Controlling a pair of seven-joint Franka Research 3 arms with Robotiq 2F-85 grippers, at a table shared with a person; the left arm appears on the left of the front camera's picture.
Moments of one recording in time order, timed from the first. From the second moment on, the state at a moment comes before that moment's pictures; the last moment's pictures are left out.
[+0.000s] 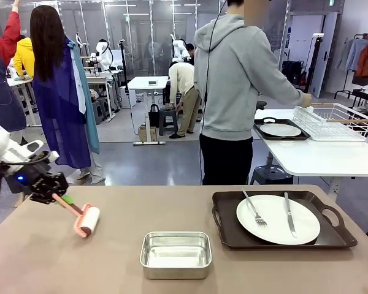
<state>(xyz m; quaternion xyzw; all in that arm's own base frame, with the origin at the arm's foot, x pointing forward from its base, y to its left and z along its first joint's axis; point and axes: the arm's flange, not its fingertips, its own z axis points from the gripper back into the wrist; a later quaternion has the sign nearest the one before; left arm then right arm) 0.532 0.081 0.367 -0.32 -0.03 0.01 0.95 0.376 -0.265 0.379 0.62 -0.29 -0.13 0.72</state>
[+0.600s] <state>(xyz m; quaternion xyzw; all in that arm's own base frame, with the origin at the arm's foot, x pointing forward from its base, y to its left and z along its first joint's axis) 0.527 0.243 0.393 -0.27 0.00 0.00 0.96 0.376 -0.265 0.379 0.62 -0.29 -0.13 0.72</state>
